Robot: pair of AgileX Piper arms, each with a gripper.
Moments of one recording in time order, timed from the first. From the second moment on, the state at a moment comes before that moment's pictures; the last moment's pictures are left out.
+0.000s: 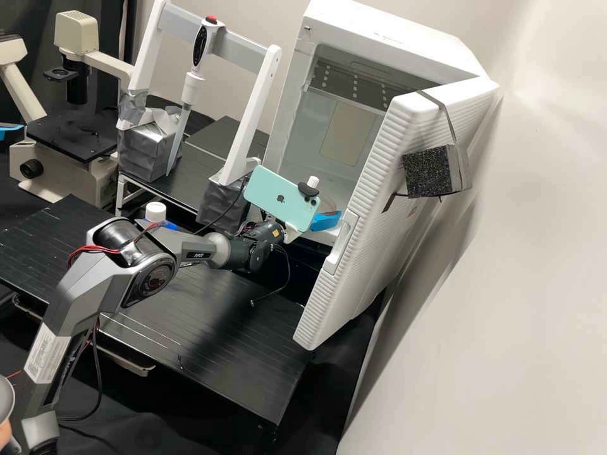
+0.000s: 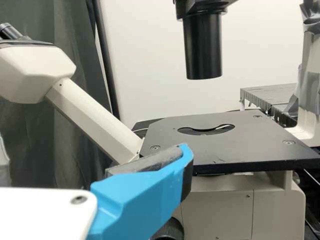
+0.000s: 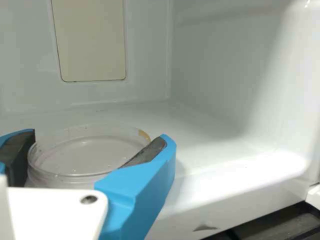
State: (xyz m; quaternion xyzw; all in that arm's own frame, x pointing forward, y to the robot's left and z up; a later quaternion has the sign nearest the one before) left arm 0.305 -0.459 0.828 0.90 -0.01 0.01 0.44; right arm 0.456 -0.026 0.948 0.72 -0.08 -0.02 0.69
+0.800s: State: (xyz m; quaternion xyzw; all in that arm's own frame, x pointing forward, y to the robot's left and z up) left arm 0.305 -0.459 0.828 0.90 -0.01 0.01 0.44; right arm 0.417 -0.022 0.980 0.72 -0.12 -0.01 0.68
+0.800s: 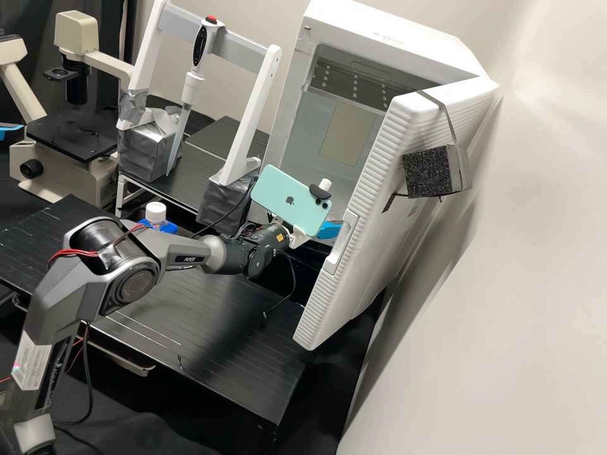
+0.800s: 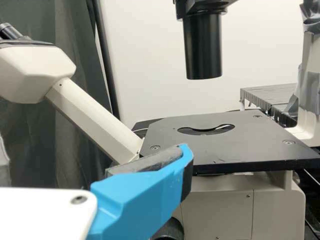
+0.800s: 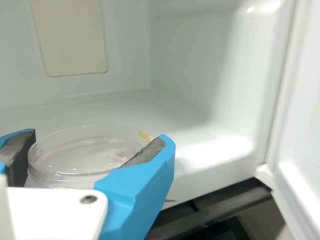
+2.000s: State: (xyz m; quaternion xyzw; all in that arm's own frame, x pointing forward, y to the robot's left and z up) left arm 0.305 -0.459 0.828 0.90 -0.01 0.01 0.44; right arm 0.237 0.000 0.927 0.71 -0.06 0.08 0.70
